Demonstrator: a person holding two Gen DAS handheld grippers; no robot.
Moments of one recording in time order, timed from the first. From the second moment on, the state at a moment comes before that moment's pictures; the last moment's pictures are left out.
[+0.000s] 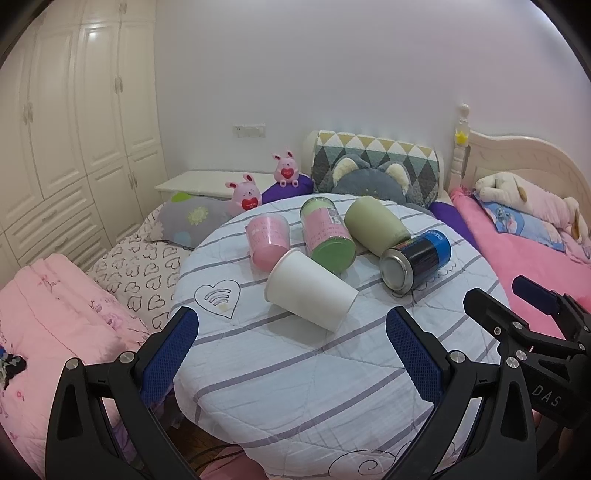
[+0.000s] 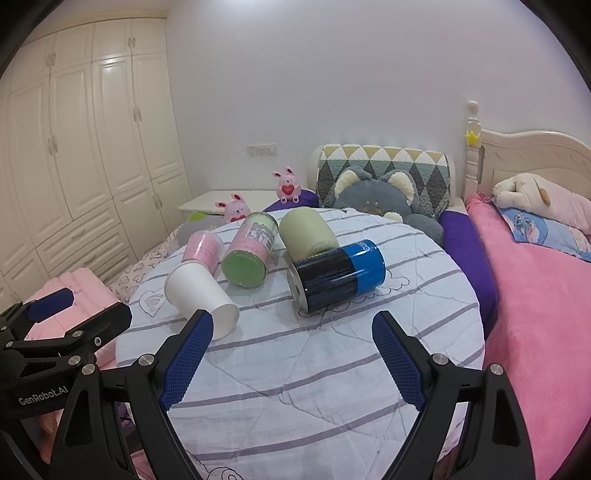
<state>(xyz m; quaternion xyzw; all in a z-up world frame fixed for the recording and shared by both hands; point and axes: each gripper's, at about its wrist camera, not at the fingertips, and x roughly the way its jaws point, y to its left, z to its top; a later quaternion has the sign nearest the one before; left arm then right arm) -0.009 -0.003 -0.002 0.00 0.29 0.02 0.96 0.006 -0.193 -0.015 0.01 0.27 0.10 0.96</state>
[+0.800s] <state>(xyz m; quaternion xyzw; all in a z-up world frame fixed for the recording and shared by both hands) -0.006 -0.017 0.006 0.01 0.28 0.01 0.96 0.010 -0.203 -0.011 0.02 0.26 0.10 0.96</state>
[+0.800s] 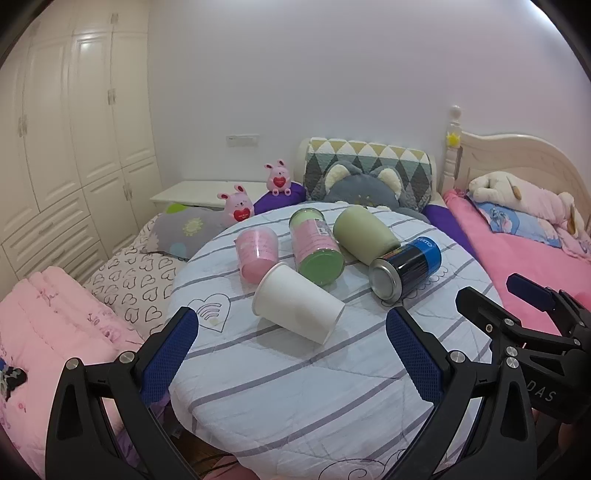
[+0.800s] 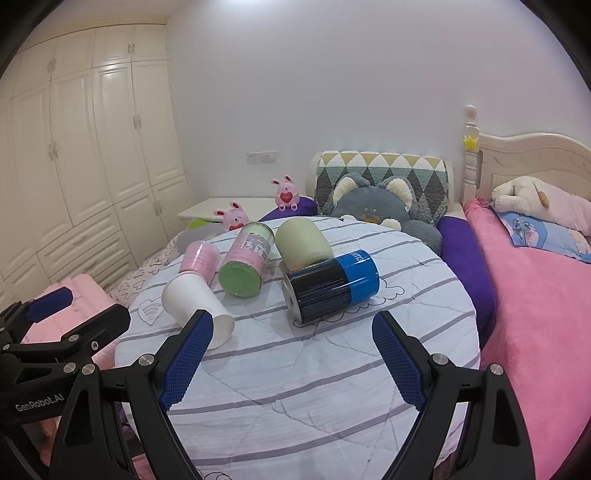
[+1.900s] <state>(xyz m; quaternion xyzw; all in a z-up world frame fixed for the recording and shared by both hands) 0.088 0.021 0.000 -0.04 0.33 0.03 0.94 0.110 -0.161 -0.006 -0.04 0.32 0.13 0.94</state>
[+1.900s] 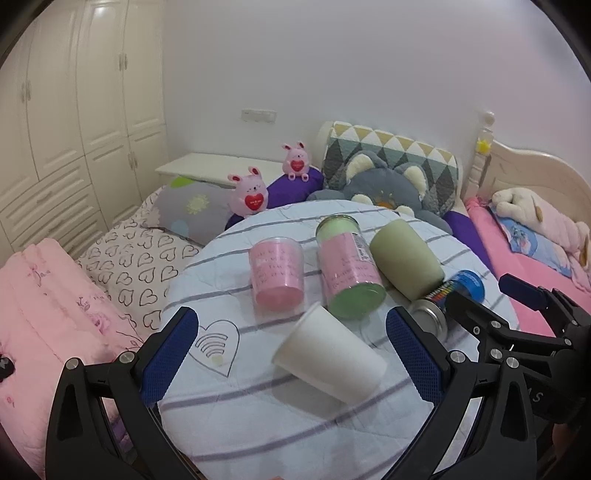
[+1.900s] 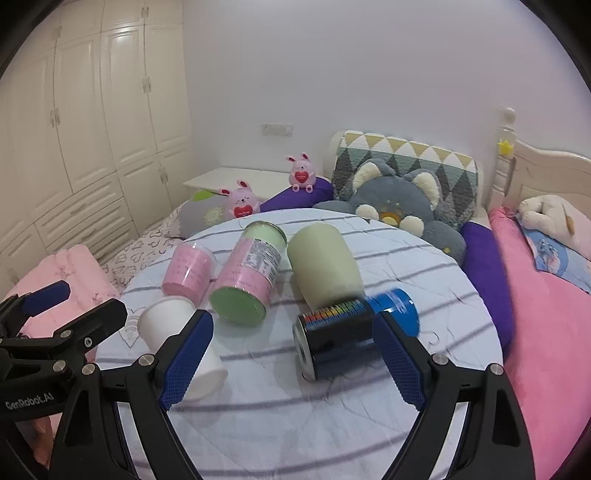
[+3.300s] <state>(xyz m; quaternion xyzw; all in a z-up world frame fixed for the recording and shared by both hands) 0.229 0.001 -0.042 -0.01 0.43 0.06 0.90 0.278 -0.153 -0.074 -0.09 0.50 0.13 0.85</state>
